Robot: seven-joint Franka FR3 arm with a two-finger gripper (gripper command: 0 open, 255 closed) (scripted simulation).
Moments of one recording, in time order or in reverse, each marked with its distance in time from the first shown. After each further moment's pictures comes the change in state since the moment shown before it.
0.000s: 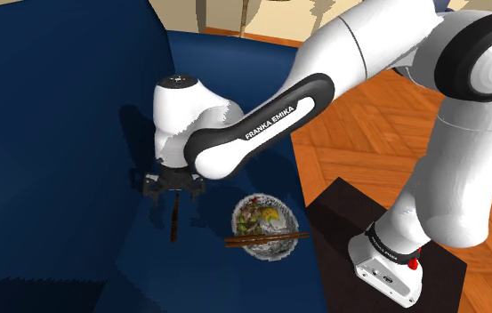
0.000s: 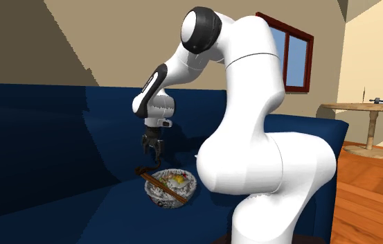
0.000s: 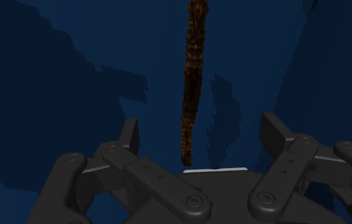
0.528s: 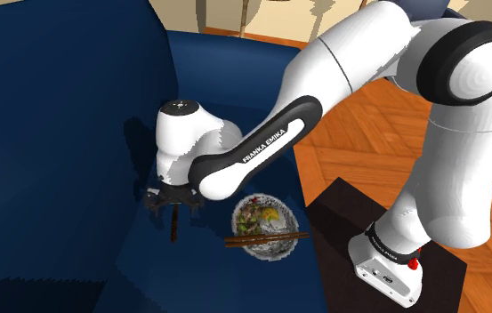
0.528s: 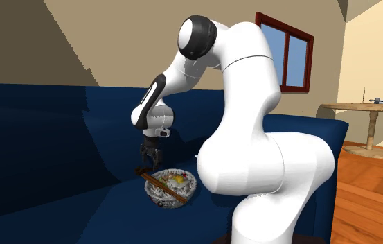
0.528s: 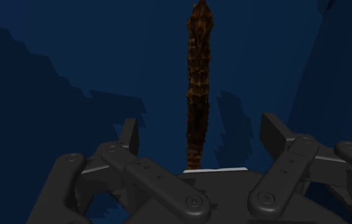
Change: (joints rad) arm 0.041 0.065 -0.030 -0.033 -0.044 0.113 0.099
